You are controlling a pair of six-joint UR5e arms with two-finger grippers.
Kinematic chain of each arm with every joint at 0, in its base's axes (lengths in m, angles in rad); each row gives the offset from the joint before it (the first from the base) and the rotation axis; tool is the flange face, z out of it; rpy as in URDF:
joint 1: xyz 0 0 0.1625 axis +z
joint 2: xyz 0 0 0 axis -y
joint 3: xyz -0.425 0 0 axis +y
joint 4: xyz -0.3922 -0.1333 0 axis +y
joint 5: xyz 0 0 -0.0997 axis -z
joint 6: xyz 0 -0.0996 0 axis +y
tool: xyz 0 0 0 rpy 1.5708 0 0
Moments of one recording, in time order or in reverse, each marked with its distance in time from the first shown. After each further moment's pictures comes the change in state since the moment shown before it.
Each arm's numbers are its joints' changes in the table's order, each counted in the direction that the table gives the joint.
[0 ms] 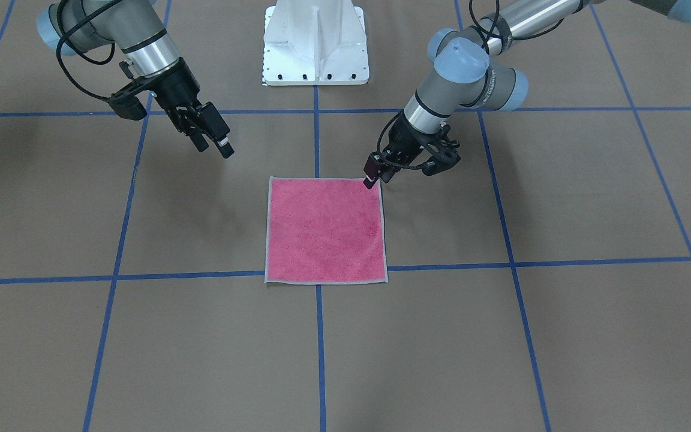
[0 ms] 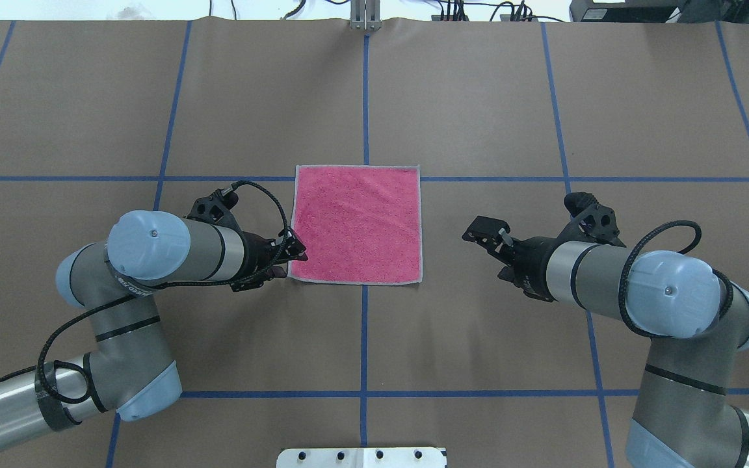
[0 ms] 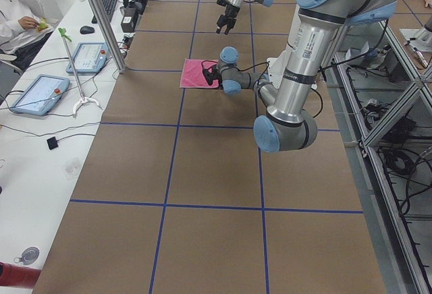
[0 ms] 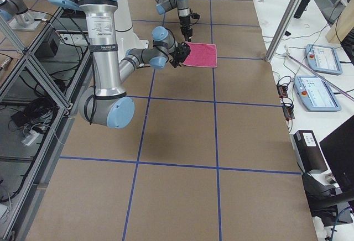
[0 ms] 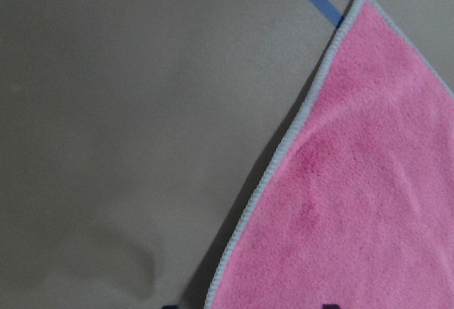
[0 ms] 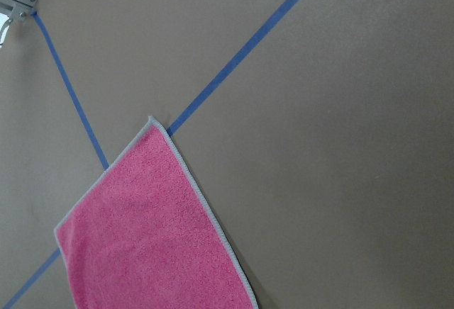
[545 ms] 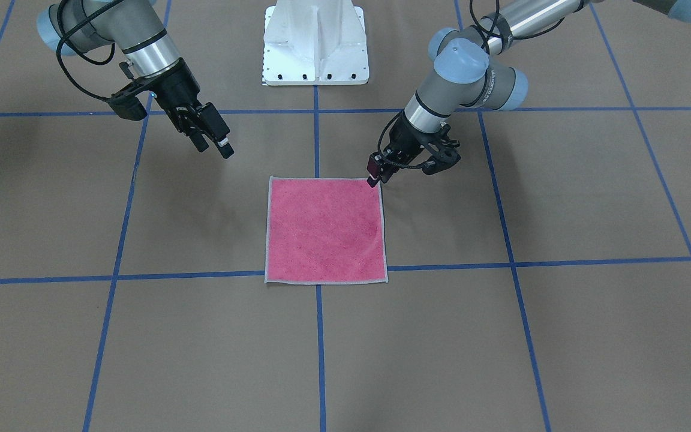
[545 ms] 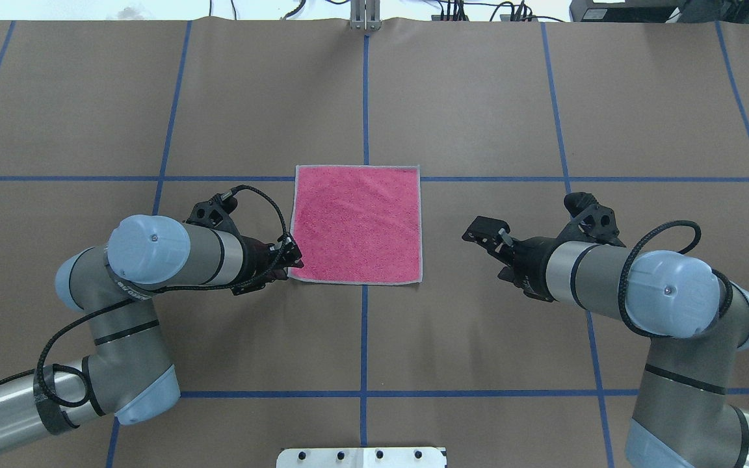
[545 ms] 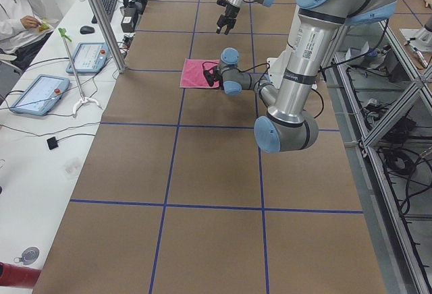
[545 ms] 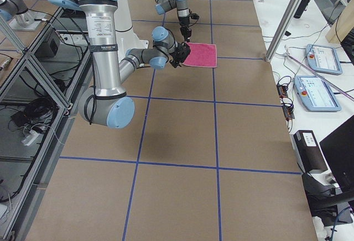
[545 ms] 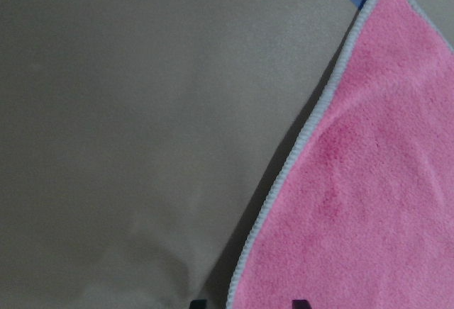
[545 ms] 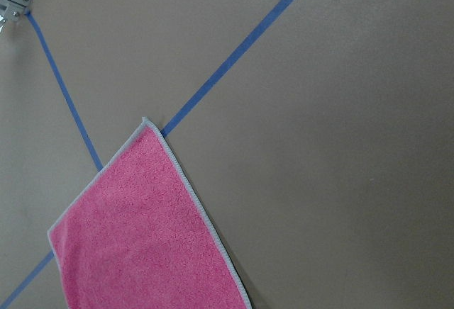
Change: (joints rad) left arm 0.008 0.007 0.000 0.000 0.000 -0.002; right arm 0.000 0.000 0.001 0.000 0.001 0.000
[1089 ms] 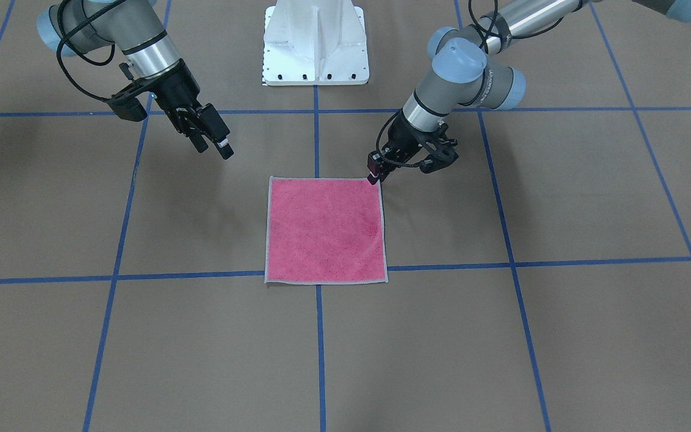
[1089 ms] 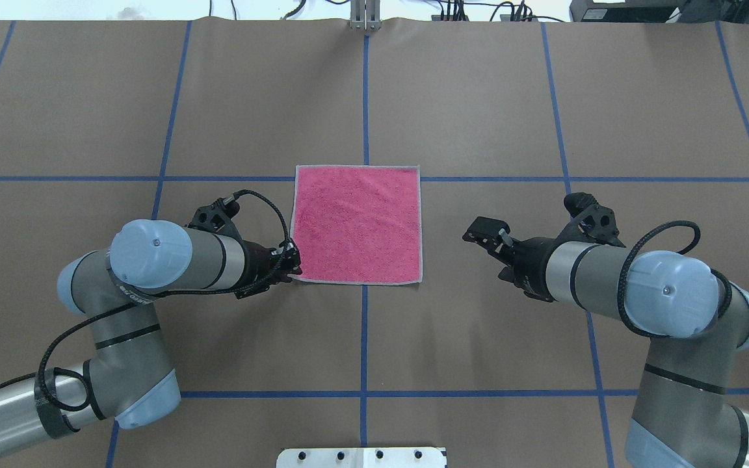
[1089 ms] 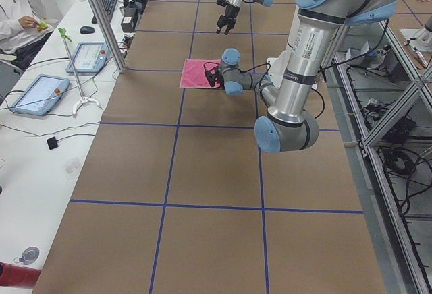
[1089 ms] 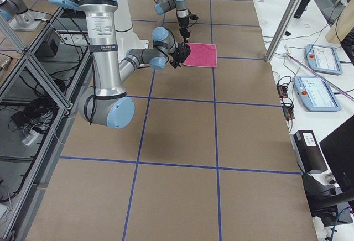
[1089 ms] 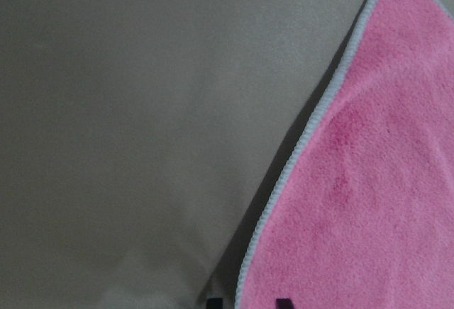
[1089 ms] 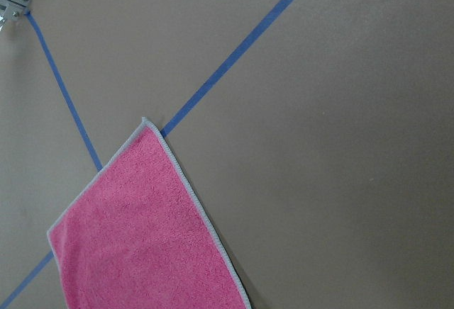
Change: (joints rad) left arm 0.009 0.001 0.000 0.000 0.000 -0.002; right arm 0.000 0.000 0.004 0.000 0.000 0.000
